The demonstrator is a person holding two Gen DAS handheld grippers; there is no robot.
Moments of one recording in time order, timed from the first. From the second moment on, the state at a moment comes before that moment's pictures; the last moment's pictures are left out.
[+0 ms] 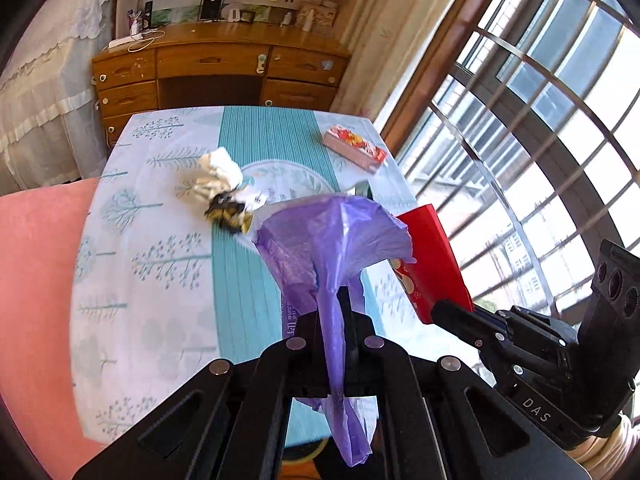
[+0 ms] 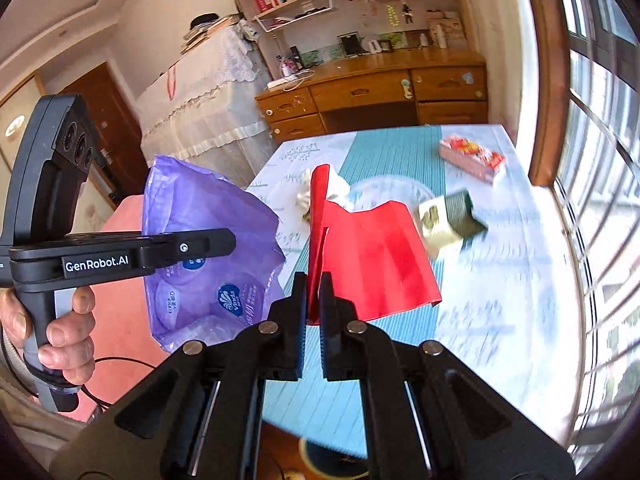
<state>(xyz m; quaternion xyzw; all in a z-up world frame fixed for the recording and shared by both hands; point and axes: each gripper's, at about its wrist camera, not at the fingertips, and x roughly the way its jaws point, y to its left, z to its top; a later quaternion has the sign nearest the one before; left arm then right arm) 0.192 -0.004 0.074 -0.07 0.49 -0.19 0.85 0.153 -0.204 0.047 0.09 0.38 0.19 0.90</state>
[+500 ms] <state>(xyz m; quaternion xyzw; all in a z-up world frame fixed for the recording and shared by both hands) 0.027 0.098 0.046 -0.04 0.52 -0.22 0.82 -0.051 -0.100 0.030 0.11 0.42 0.14 0.89</state>
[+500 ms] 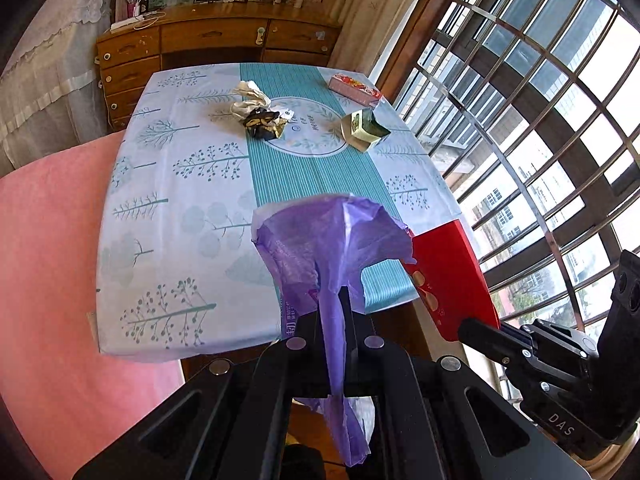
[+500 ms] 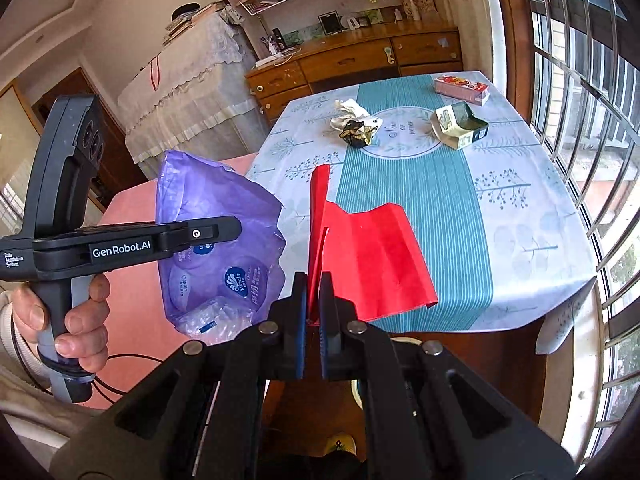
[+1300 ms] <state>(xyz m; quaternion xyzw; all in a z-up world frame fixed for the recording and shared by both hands) -0.025 0.033 -0.093 -0.01 0.60 -0.20 0.78 -0.080 -0.143 -0.107 0.20 0.53 0.11 0.82</state>
